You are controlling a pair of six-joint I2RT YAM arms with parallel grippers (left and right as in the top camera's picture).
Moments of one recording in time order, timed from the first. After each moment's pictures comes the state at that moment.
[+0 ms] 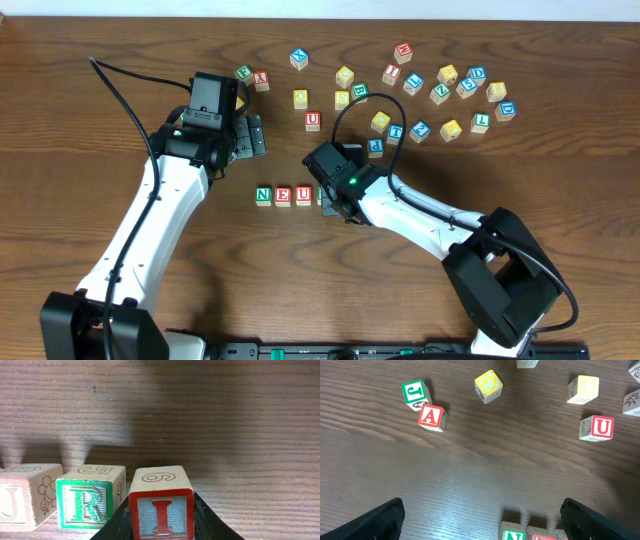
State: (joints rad) left arm -0.21 1.52 1.21 -0.73 -0.16 -0.33; right arm 0.75 1.89 1.18 -0.58 0.20 0.69
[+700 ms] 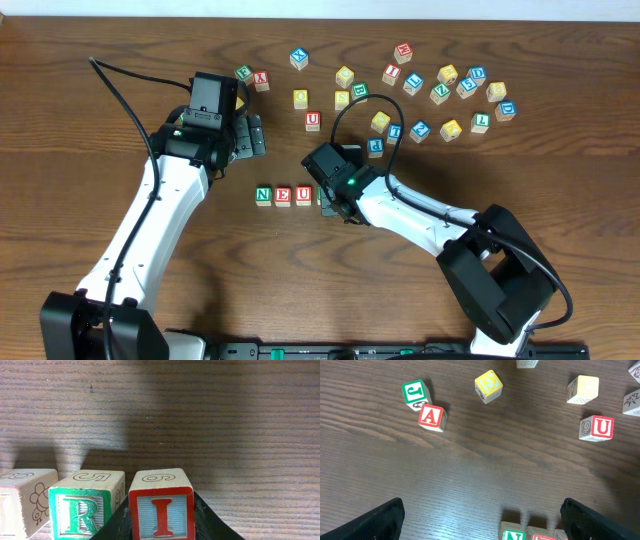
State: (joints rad) left arm -0.21 1.52 1.21 -0.73 -0.16 -0.33; right arm 0.75 1.91 1.18 -0.55 0.20 0.69
